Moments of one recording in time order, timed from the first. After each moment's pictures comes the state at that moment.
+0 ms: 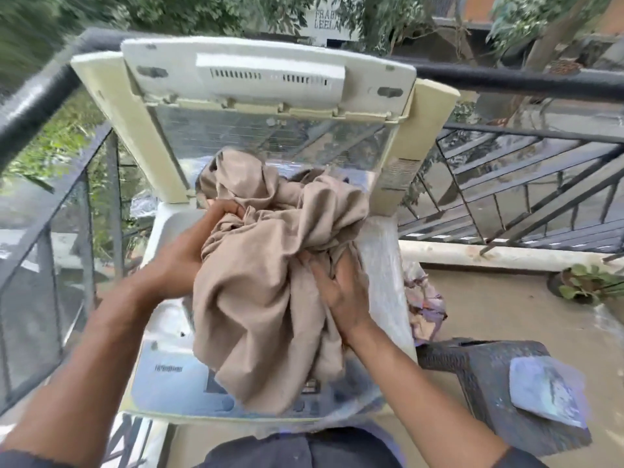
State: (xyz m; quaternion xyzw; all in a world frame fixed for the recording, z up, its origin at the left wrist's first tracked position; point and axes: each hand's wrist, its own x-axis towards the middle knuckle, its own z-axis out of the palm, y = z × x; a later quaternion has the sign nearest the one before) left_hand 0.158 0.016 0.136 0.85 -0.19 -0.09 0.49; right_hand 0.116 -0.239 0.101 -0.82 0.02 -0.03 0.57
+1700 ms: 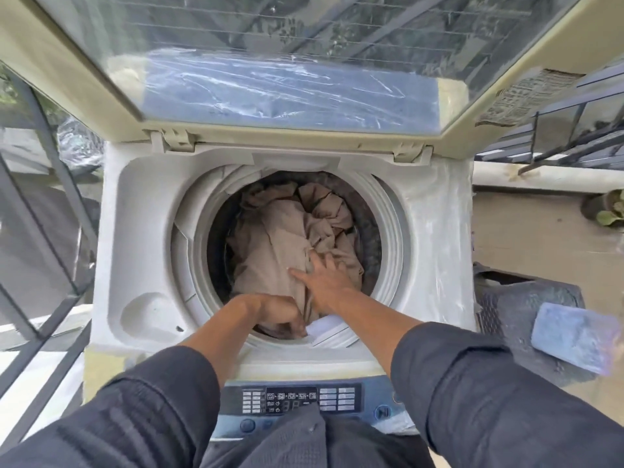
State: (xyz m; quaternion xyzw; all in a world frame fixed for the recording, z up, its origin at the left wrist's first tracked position) left_hand 0.147 -0.053 -0.151 0.65 -0.01 -0.73 0.22; right_hand 0.172 -0.206 -0.163 -0.86 -0.18 0.48 0.01
